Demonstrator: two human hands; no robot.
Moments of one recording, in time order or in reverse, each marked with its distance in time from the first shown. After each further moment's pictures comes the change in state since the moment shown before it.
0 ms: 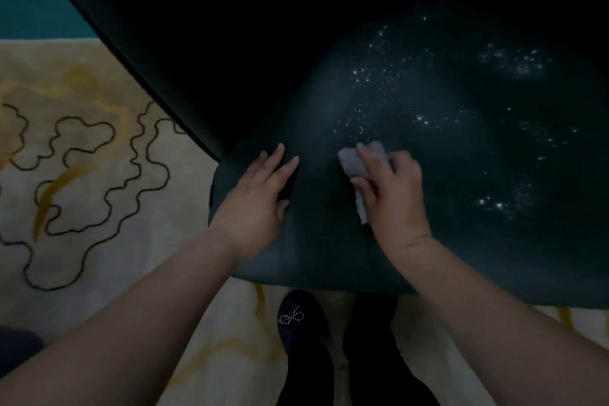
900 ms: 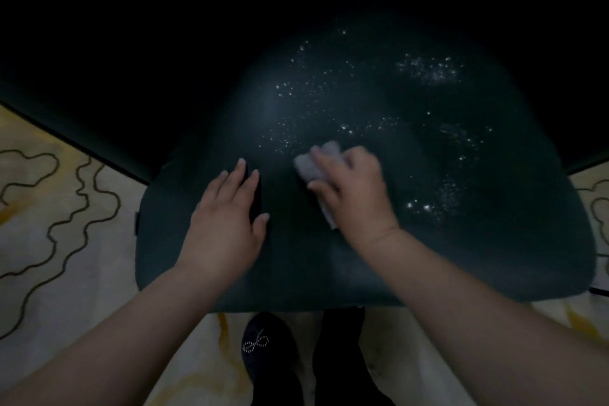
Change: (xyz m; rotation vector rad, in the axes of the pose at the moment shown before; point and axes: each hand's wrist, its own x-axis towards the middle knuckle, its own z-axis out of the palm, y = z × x) left_hand 0.009 0.075 0.021 0.085 0.093 -0.113; right_hand 0.016 0.046 -0.035 -0.023 -0.036 -0.107
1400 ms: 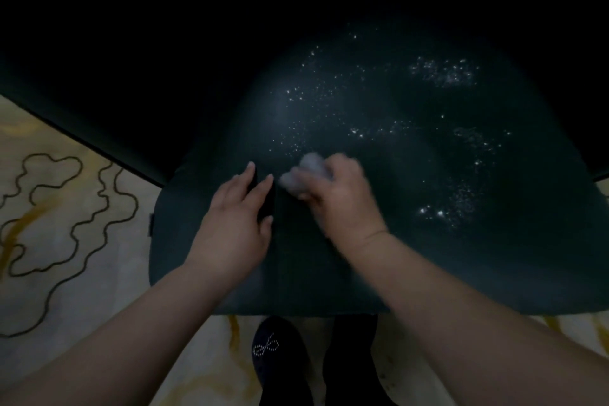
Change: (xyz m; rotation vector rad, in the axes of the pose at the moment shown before) left_hand 0.003 0.002 -0.004 -0.014 0.006 0.033; right_hand 0.005 -0.004 0.027 -0.007 -0.010 -0.087
